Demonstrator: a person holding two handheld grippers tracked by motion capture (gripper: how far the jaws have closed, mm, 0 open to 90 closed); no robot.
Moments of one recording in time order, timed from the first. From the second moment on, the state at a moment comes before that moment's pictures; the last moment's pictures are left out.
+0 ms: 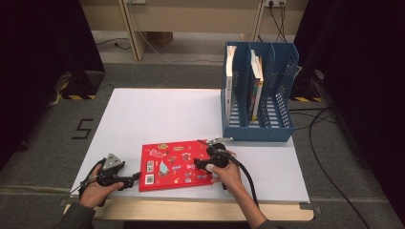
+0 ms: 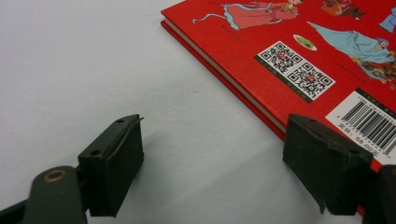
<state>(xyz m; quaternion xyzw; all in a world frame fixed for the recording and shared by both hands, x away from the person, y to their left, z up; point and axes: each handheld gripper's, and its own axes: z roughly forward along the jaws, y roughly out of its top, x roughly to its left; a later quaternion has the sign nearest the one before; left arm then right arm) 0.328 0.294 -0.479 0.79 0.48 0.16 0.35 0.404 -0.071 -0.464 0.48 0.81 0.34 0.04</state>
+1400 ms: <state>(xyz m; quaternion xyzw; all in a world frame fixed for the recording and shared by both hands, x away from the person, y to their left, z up) 0.328 0.289 -0.479 0.79 0.48 0.17 0.34 0.420 -0.065 -0.378 0.48 0.76 0.44 0.01</state>
